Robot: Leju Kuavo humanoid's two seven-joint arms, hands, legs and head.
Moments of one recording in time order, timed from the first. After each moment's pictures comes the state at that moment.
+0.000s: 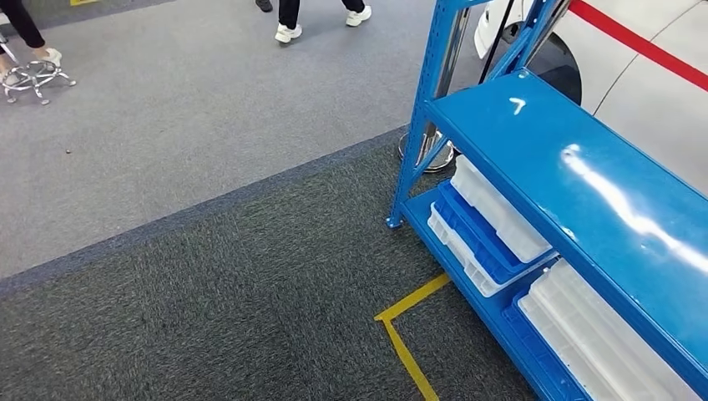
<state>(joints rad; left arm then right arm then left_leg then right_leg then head) -0.08 -0.22 1.10 -0.20 -1.30 0.30 -0.35 -0.07 0.21 -0.87 -0.21 0.84 -0.37 -0.17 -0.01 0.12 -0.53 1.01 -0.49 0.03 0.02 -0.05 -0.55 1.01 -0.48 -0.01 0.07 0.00</state>
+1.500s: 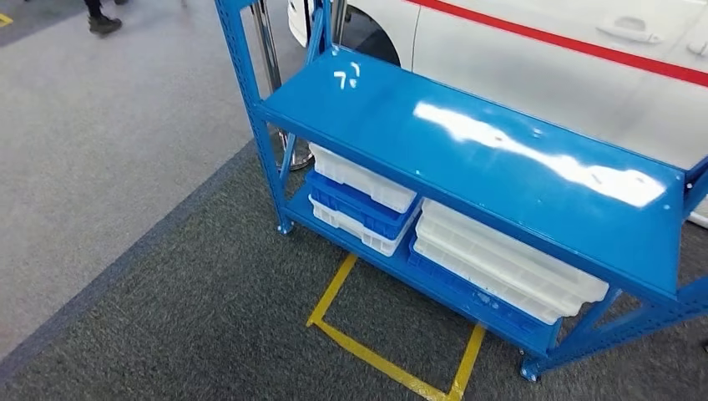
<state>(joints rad) -0.07 -0.22 1.09 -0.20 -1.32 0.28 -0.35 -0.07 0.22 -0.85 -0.21 0.89 -0.36 -0.14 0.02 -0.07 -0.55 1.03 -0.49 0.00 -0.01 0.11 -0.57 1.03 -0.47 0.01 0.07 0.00</state>
